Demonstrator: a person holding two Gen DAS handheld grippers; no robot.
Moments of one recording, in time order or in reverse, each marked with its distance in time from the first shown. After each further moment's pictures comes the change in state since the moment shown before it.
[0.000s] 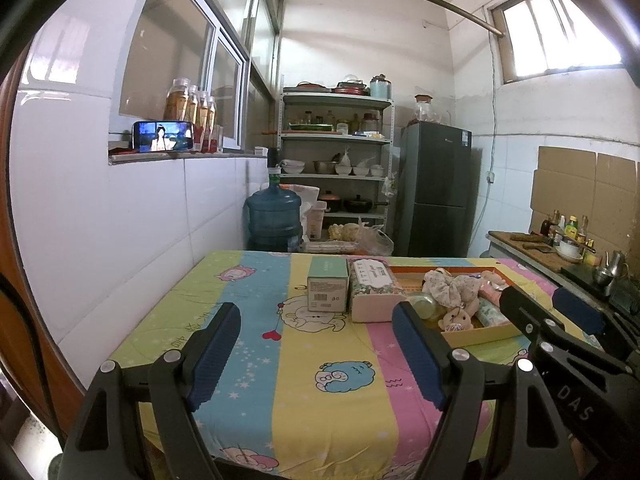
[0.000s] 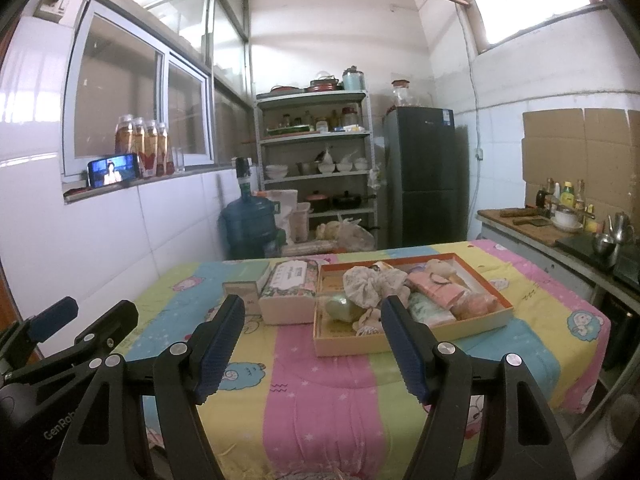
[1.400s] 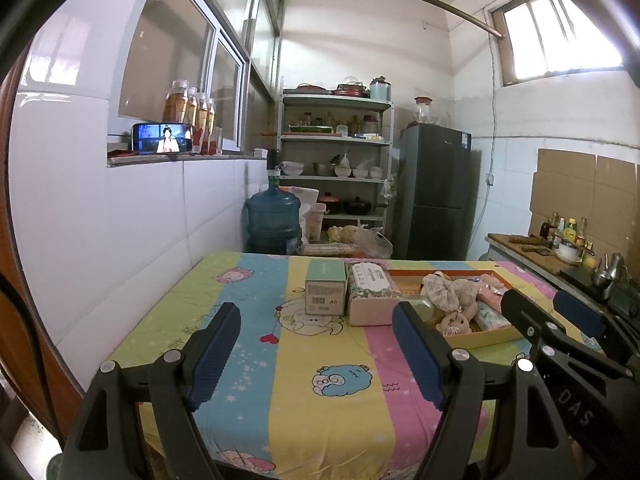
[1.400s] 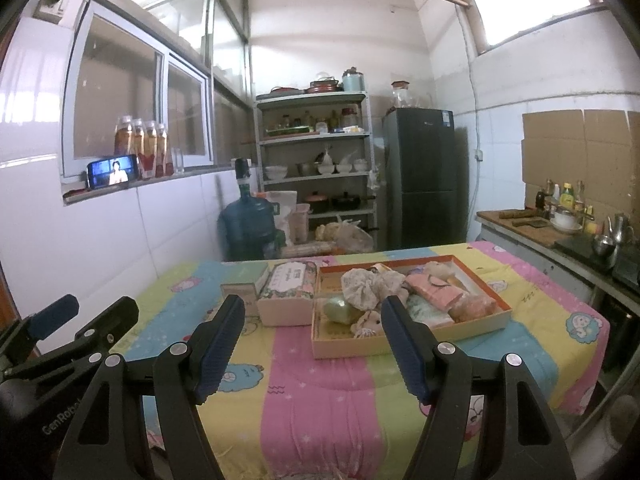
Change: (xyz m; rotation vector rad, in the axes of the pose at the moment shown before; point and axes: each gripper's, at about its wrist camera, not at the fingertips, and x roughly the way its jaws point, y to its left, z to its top) left arm -0.001 -0.002 0.001 -0.003 -0.006 -0.001; right arm 0.004 -0.004 -0.002 -0.004 -0.007 -0.003
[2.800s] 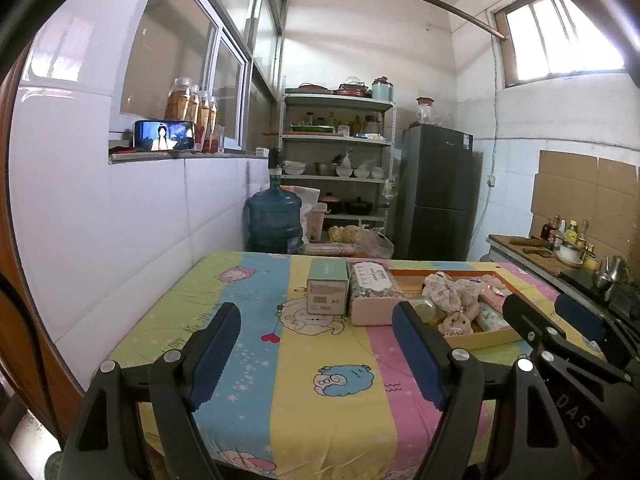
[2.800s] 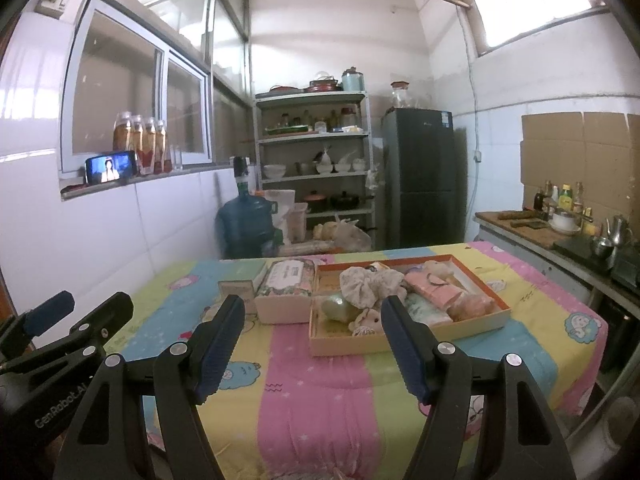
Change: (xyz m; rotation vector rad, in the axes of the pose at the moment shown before) left arm 0.000 -0.007 -0.004 -0.005 -0.003 0.010; right arm 0.001 -0.005 -0.001 -0.001 0.007 -0.002
